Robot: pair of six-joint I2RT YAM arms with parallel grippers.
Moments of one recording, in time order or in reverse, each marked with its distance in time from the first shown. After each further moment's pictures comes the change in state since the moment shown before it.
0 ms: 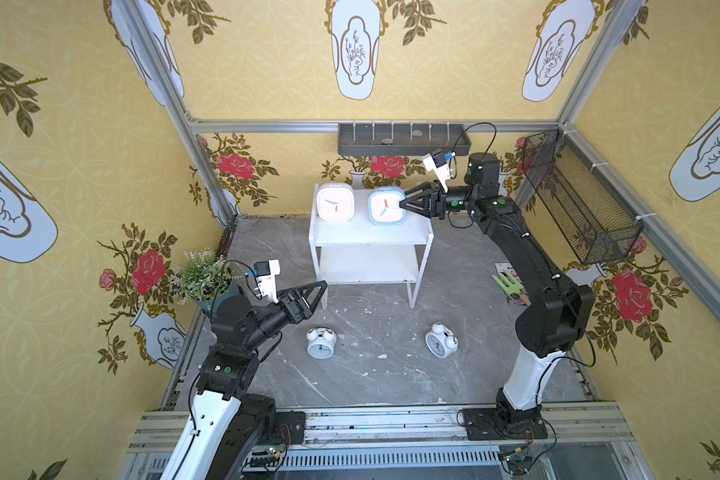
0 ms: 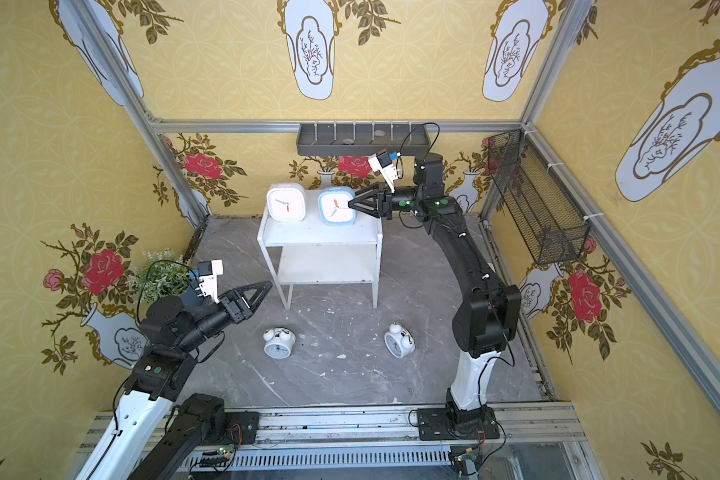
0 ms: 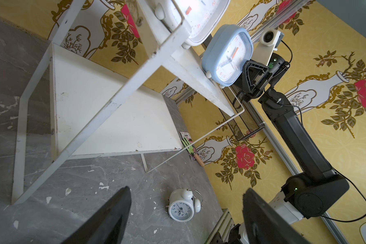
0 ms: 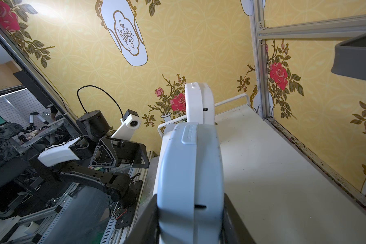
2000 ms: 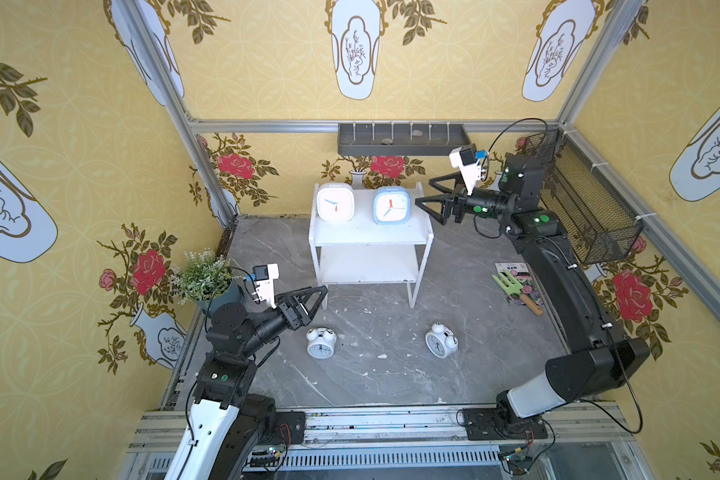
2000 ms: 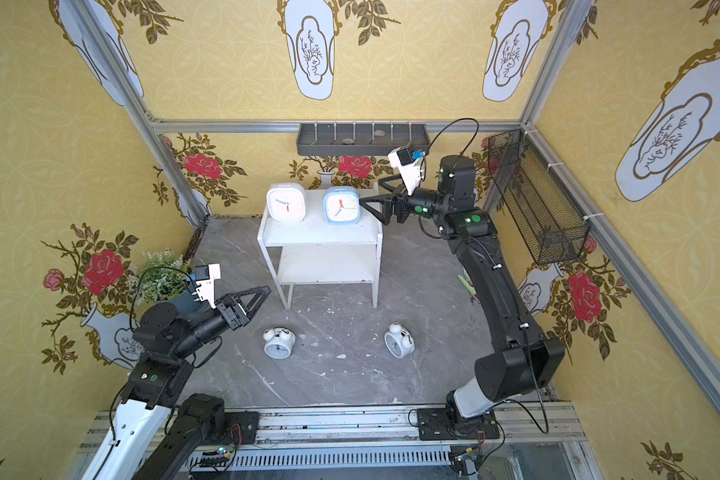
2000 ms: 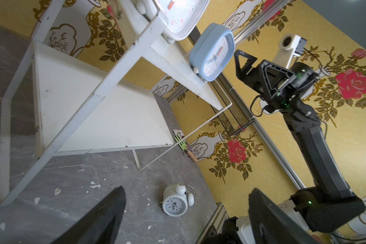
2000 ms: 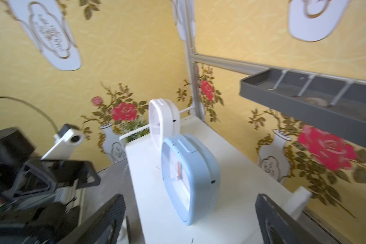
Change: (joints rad) left arm 0.008 -0.065 -0.001 -0.046 0.014 -0.003; right arm 0.016 -0.352 -0.161 -0.105 0.562 -0.055
